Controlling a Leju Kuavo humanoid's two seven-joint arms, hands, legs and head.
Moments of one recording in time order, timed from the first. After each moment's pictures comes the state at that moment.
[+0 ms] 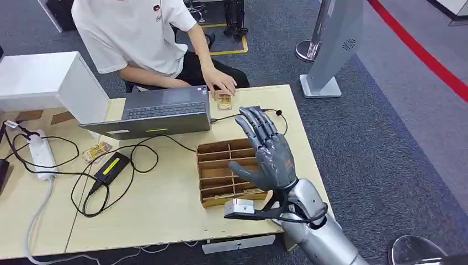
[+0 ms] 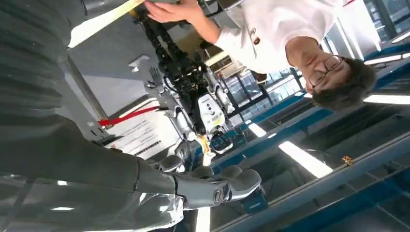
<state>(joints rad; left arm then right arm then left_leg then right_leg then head) -0.29 -0.28 -0.60 -0.22 -1.35 -0.43 0.01 -0.31 -0.01 0.58 -1.51 0.89 -0.44 -0.31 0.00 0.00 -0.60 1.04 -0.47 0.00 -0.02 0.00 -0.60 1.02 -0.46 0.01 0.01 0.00</state>
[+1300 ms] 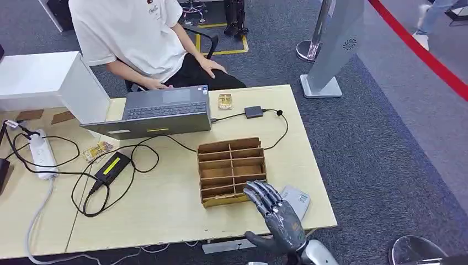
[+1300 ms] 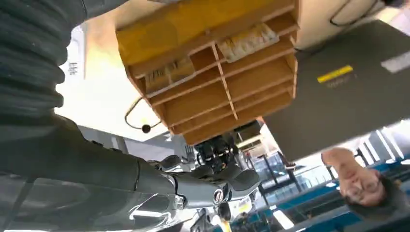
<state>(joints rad) -0.26 -0.27 -0.52 -0.22 -1.28 -0.36 0.08 0.06 -0.11 0.58 -1.47 0.93 -0.44 -0.38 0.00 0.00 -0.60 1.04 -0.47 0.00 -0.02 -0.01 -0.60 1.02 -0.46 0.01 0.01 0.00</state>
